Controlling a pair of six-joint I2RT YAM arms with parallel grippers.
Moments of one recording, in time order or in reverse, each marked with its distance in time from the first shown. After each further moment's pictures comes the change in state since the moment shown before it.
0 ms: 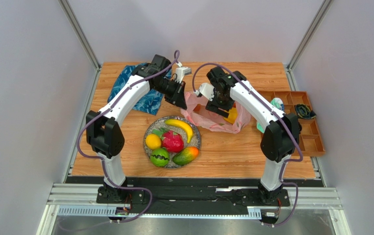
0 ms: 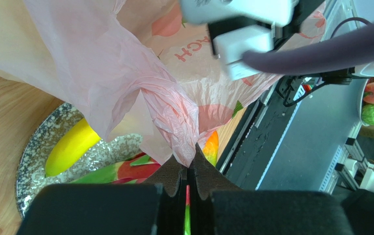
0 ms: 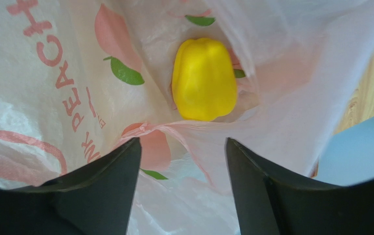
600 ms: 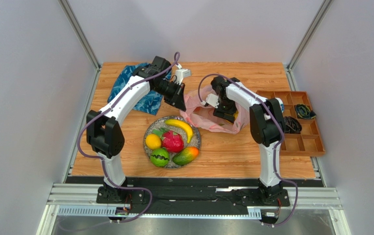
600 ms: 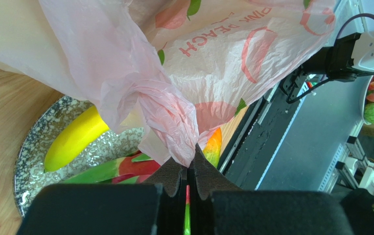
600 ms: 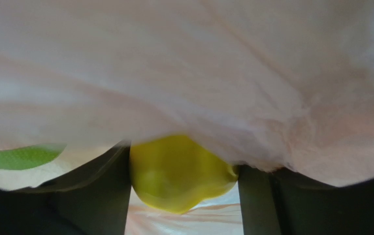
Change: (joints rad) left arm 0.000 0.006 -0.021 -0.007 -0.012 0.008; right arm -0.119 0.255 -0.092 0.132 0.071 -0.163
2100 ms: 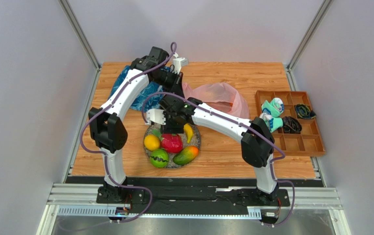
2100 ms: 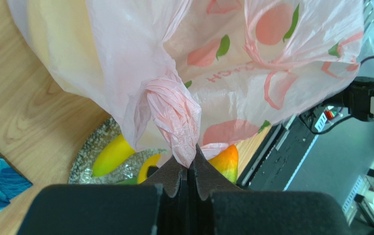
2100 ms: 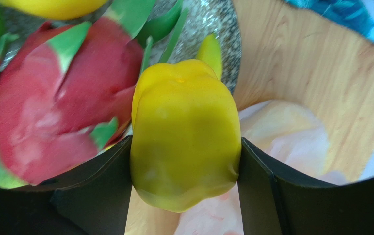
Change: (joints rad) left arm 0.039 0.083 0.178 -0.008 -0.075 -0.030; right arm 0.547 -0.128 0.077 0.262 -0.208 0.055
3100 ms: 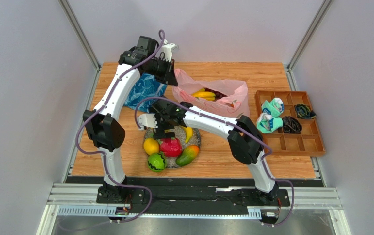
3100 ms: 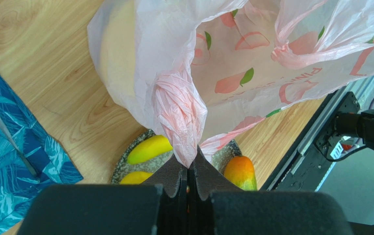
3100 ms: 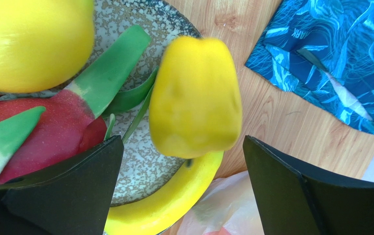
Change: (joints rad) left arm 0.073 0.000 0.146 -0.004 -0.047 -0.006; right arm 0.031 0.135 0.043 0.188 -0.098 -0.134
